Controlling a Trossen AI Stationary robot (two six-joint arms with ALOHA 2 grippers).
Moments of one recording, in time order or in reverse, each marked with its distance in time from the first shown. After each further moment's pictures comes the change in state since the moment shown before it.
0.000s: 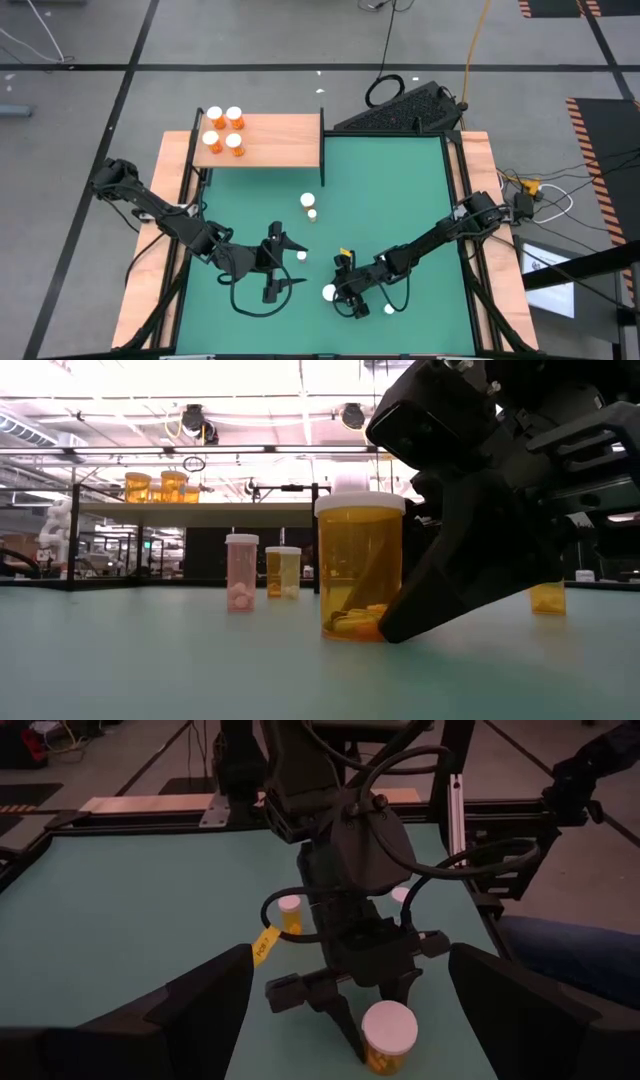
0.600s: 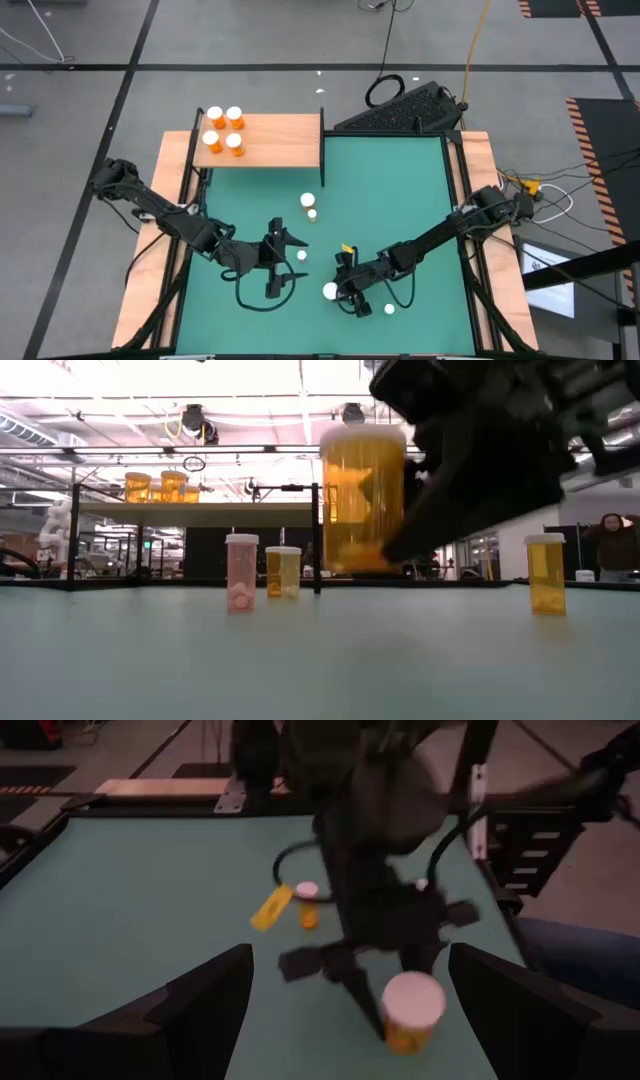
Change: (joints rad) left arm 0.035 0.000 0.000 -0.038 -0.001 -0.031; right arm -0.007 -0.107 0.000 -0.061 -0.033 0.032
